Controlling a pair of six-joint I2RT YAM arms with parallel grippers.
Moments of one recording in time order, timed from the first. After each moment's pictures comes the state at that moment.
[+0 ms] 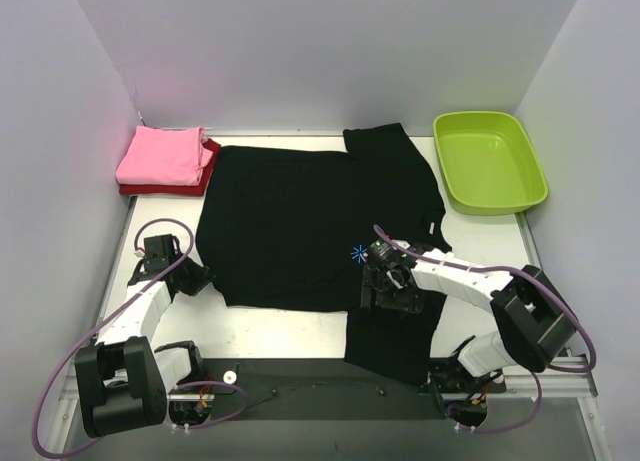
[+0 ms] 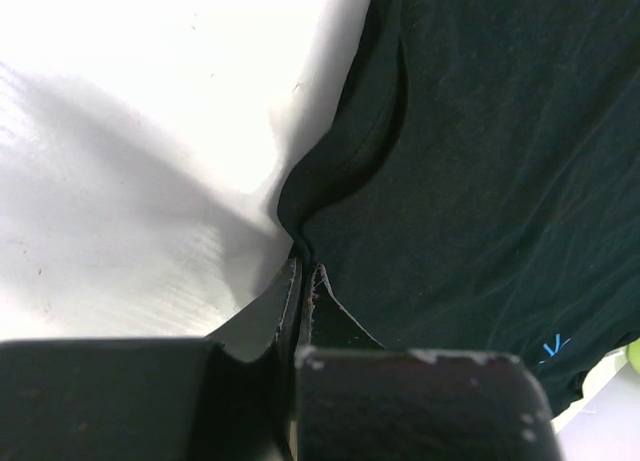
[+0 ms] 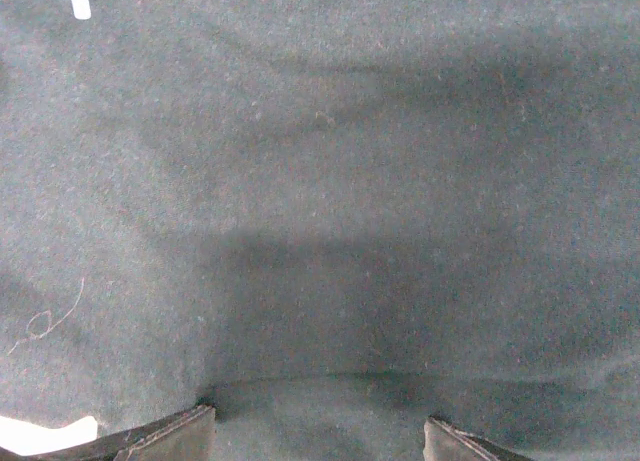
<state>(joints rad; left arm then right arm) 0.17 1.07 0.45 -0.37 0.16 -0.85 0.72 1.43 0.69 -0.68 0.07 0.79</state>
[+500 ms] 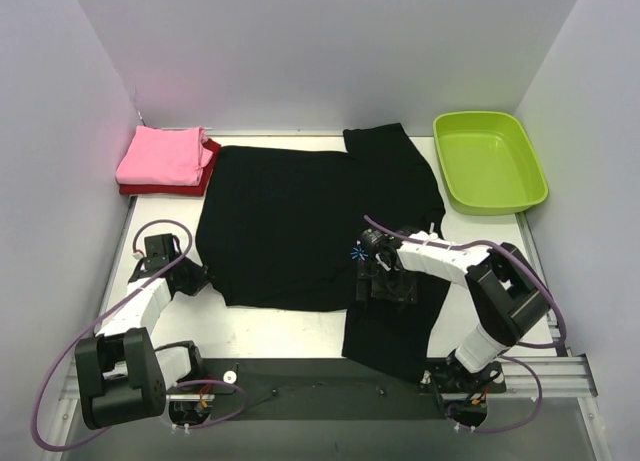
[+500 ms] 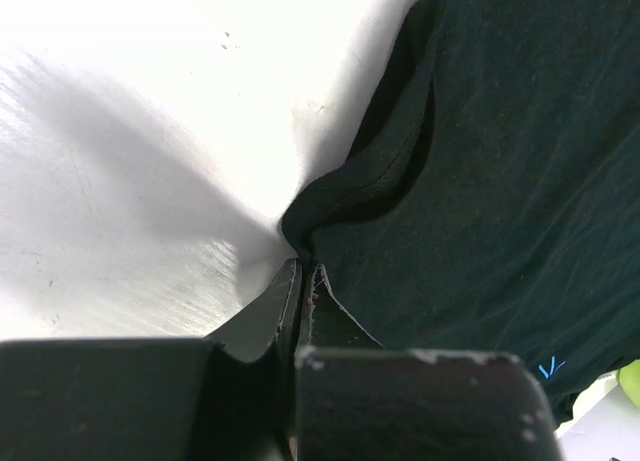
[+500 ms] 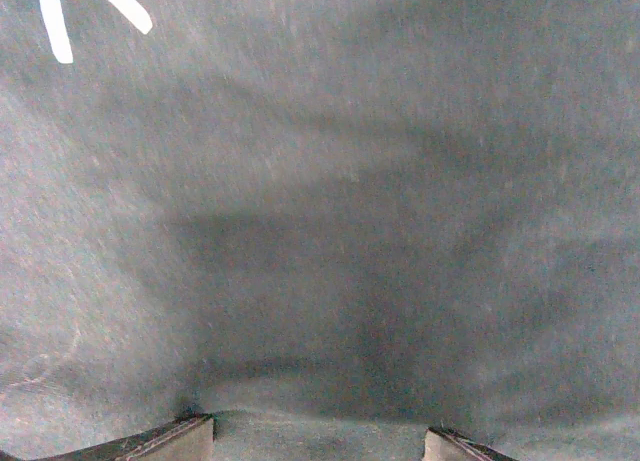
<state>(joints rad) 0.18 1.13 0.46 -0.35 0.13 -0.89 0.67 1.60 0.84 -0.78 0.02 0.73</state>
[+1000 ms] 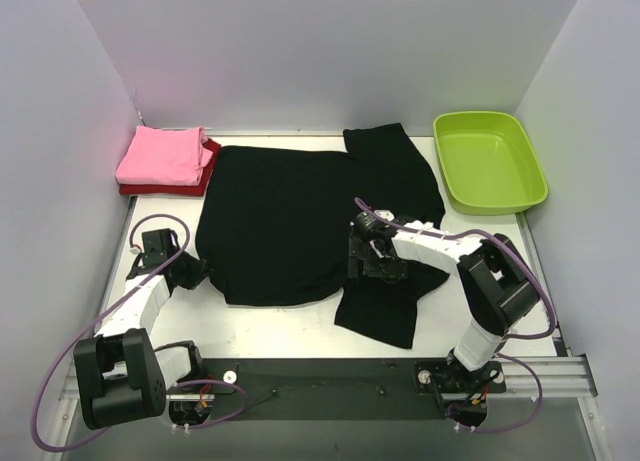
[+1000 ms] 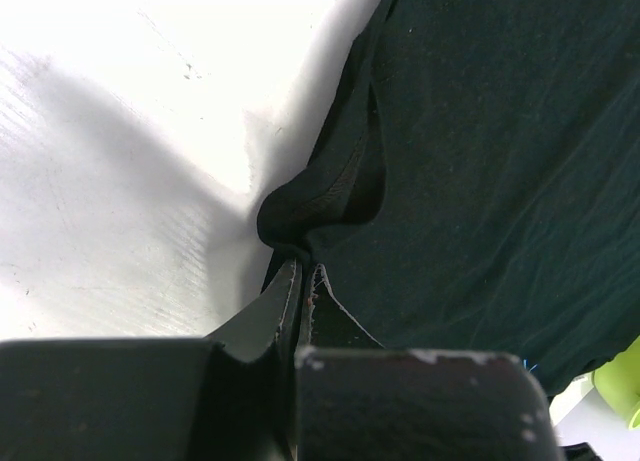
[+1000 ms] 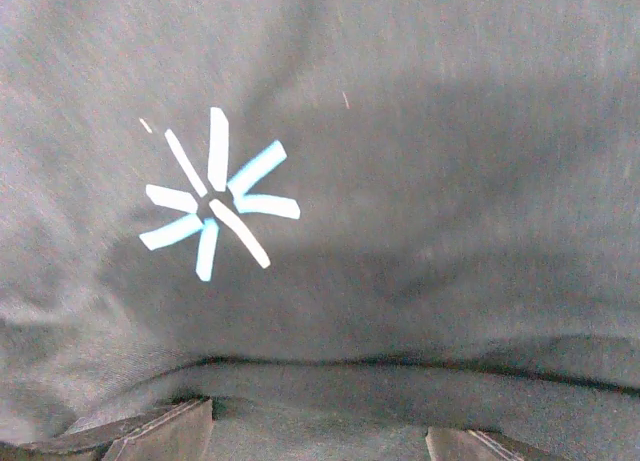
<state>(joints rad) 0.18 1.13 0.50 -0.35 0.13 -0.91 0.64 1.69 0.96 -0.64 0.14 0.64</state>
